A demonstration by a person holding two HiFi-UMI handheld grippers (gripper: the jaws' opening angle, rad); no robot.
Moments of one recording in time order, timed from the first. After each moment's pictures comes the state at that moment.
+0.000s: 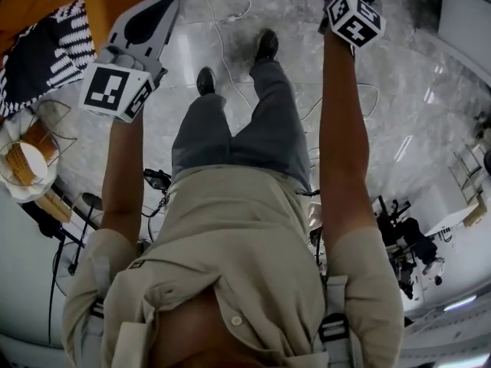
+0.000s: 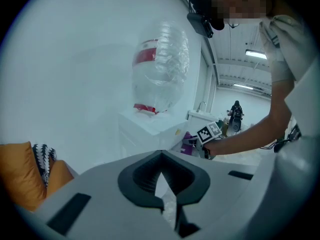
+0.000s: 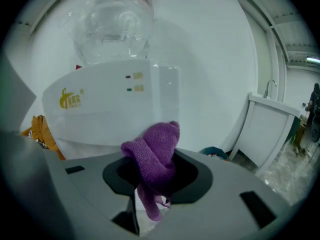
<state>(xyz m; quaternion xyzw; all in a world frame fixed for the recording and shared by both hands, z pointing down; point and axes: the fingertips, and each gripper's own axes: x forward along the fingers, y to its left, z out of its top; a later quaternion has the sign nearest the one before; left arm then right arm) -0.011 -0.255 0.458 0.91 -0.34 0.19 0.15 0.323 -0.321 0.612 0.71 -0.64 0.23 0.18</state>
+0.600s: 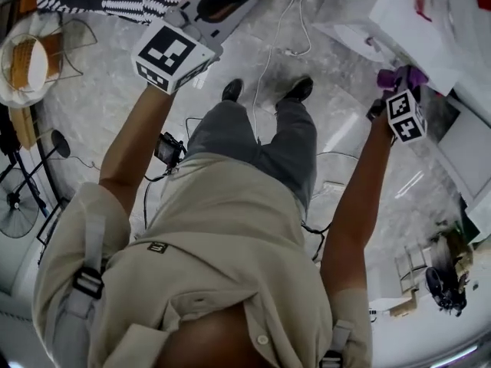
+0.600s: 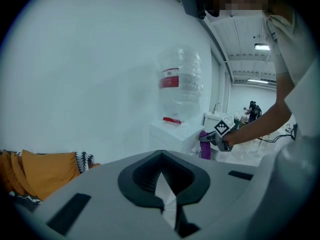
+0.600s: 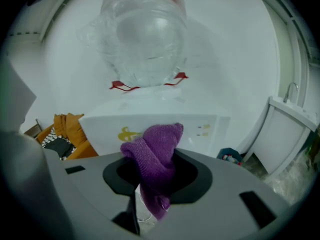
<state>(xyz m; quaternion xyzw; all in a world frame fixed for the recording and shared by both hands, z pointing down) -0.190 -0.254 0.388 0.88 -0.43 0.18 0.12 0.210 -0.323 0.529 0.65 -0.69 0.25 0.21</state>
